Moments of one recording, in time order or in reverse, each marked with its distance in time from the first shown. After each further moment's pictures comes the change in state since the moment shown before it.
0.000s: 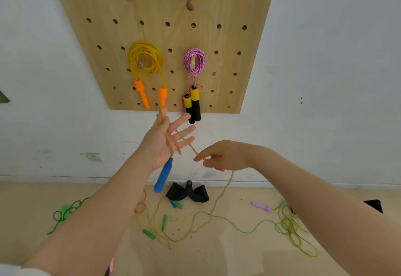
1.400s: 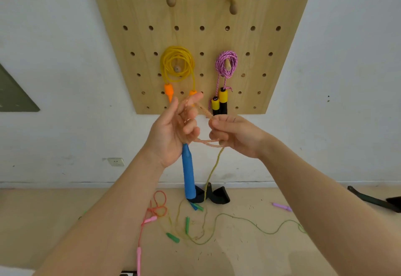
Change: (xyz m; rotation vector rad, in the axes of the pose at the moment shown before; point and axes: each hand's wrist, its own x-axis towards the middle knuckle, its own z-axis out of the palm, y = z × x) left_hand -0.030 0.084 -0.048 -0.111 -0.257 0.028; right_hand 0.070 -0.070 0.001 1.185 0.234 -0.295
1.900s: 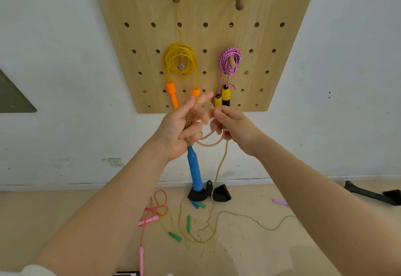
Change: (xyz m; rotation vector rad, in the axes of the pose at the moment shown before) left_hand 0.008 0.011 -0.011 0.178 -0.068 -0.120; right_hand 0.025 0.010 0.019 -0.295 0.312 -0.070
